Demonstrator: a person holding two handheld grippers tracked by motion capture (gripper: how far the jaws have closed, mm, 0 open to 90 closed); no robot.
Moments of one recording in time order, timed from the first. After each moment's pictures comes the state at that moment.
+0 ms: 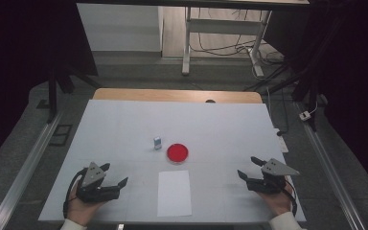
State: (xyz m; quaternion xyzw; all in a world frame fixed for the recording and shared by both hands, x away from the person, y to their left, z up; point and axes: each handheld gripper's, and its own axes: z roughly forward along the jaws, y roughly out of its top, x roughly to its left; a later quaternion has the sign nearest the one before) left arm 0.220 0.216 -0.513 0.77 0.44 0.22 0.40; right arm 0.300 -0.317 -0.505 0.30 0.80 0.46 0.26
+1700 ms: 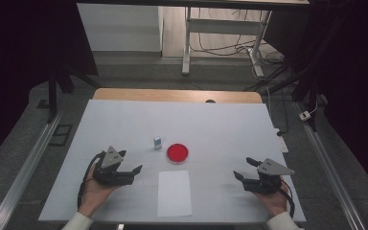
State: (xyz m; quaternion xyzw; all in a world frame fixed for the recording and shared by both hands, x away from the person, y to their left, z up) left arm 0.266 0.183 -0.494 0.80 0.40 0.21 0.40; right arm 0.301 -0.307 -0.509 0.29 0.81 0.46 0.24
